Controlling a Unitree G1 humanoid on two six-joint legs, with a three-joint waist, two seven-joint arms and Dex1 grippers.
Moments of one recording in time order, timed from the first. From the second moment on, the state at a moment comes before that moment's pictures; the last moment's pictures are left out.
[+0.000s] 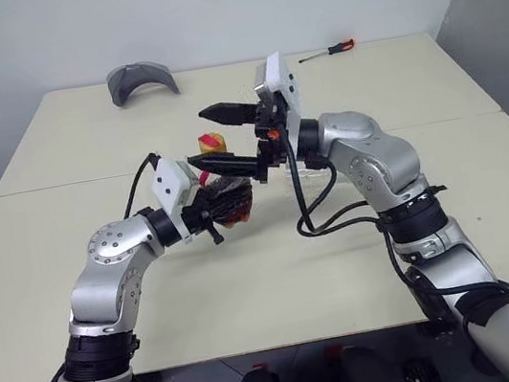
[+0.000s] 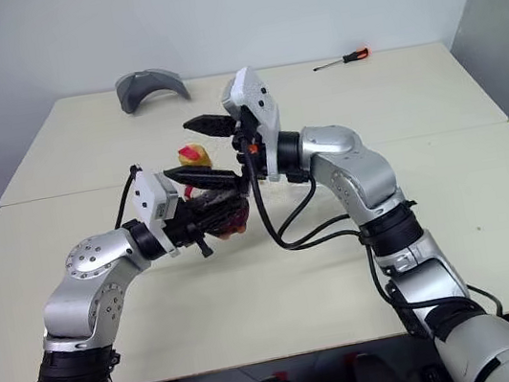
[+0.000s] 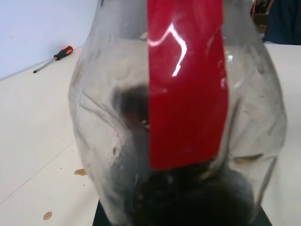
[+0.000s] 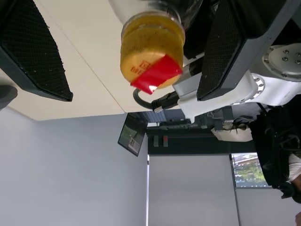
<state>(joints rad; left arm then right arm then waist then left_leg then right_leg) -0.41 0.56 0.02 -0.15 -0.41 0.36 -0.88 -0.96 -0.11 0.16 0.15 0.40 0.44 0.89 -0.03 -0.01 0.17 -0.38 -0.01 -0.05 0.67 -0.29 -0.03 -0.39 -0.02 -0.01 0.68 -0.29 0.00</state>
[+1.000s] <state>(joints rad) -0.40 0.56 0.01 -0.15 -0.40 0.36 -0.87 -0.96 -0.16 0.14 0.15 0.41 0.44 0.88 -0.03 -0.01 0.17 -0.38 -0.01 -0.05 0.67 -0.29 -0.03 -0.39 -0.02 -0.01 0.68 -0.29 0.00</state>
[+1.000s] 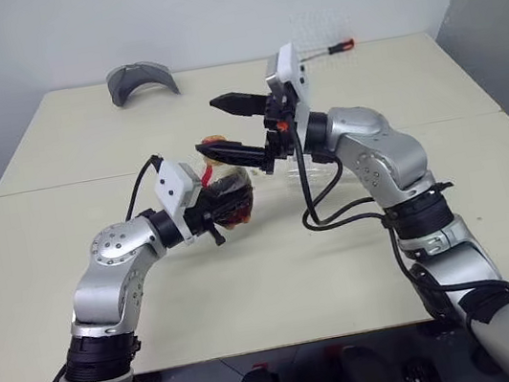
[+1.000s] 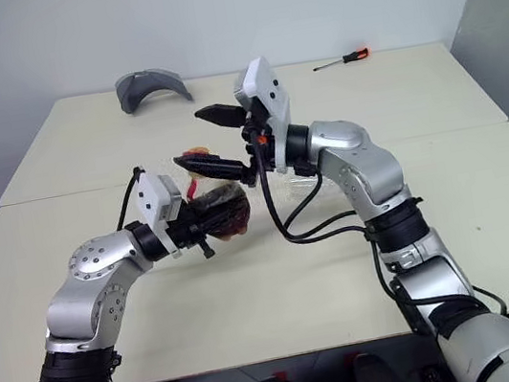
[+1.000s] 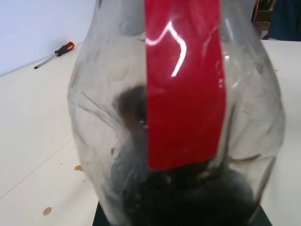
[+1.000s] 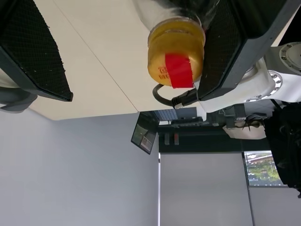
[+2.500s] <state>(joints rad) -0.40 0.55 0.01 -0.14 -0.39 0.32 -0.88 -0.96 -0.21 0.11 0.06 0.56 0.64 0.95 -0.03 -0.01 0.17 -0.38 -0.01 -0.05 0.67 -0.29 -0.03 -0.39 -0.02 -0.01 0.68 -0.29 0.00</state>
